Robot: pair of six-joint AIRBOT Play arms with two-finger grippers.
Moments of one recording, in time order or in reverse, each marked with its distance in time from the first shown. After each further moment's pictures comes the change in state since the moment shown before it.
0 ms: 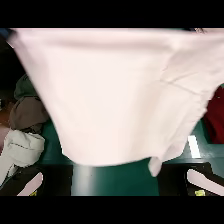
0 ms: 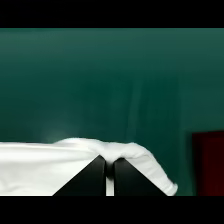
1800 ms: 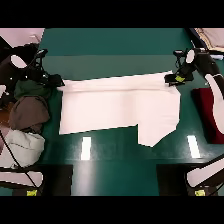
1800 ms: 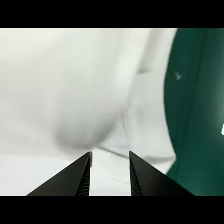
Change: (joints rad) left arm 0.001 -0.627 -0.026 0.174 0.003 0.128; right arm 0.283 -0.538 -0.237 -0.366 -0.231 0.153
